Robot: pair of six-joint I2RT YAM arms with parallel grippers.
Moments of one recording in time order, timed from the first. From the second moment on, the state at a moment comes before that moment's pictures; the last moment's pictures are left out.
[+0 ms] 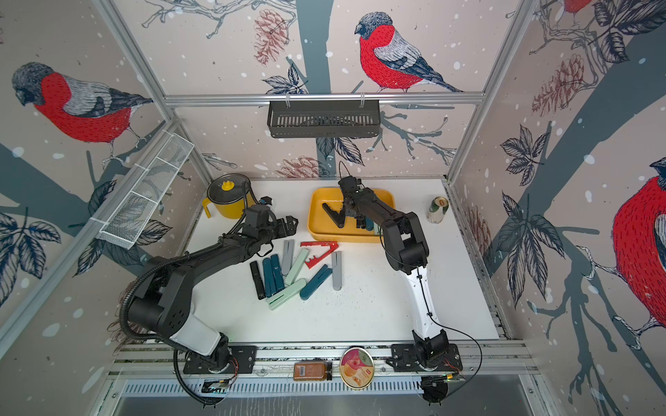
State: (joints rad) left arm -0.34 1.59 0.88 0.08 0.08 -0.47; right arm 0.46 2.33 1.91 -0.66 0.37 0.37
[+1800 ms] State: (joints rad) left arm -0.37 1.09 0.50 -0.43 -0.23 -0.76; right arm 0.36 1.67 1.17 -0.24 0.24 0.32
